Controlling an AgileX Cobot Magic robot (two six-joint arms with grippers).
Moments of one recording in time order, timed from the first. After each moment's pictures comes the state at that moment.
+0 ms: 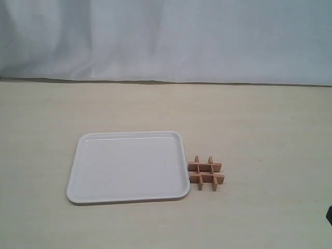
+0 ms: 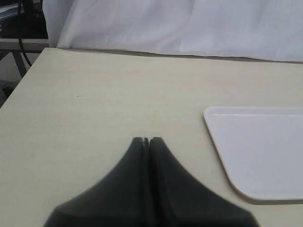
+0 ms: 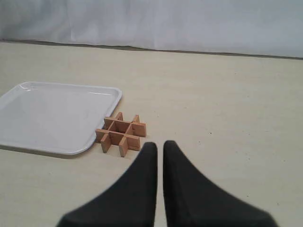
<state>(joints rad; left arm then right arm) -0.05 0.00 0.00 0.07 0.36 -0.13 0.09 0.00 0.00 0.05 0.35 -0.01</state>
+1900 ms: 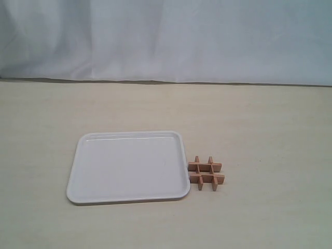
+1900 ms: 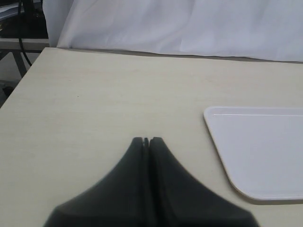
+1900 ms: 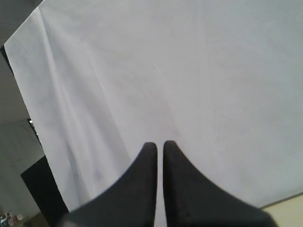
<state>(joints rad) -0.05 0.00 0.00 0.07 0.36 -0.13 0.09 0.01 -0.01 0.13 -0.30 0.45</state>
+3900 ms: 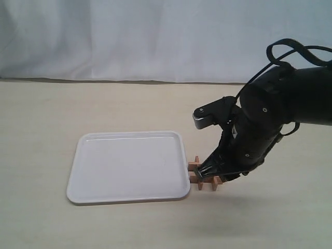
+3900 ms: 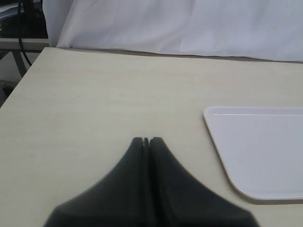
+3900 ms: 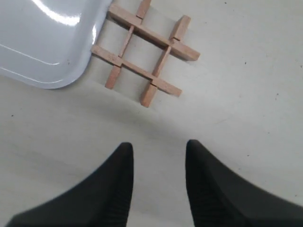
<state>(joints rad) -0.05 0.00 0.00 0.07 0.36 -0.13 0.36 1.70 -1.05 -0.20 0.81 0.22</state>
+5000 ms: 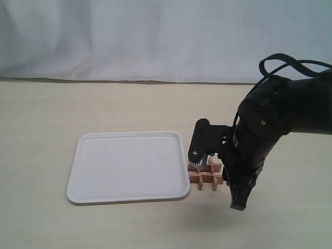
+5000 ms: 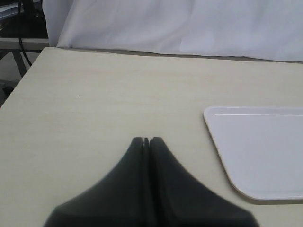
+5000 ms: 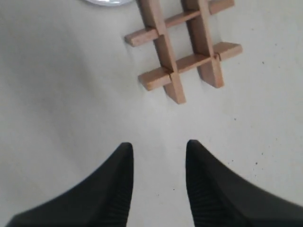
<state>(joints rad) -0.05 0.00 0.00 0.07 0.36 -0.13 0.36 1.72 -1.01 -0.29 0.77 -0.53</state>
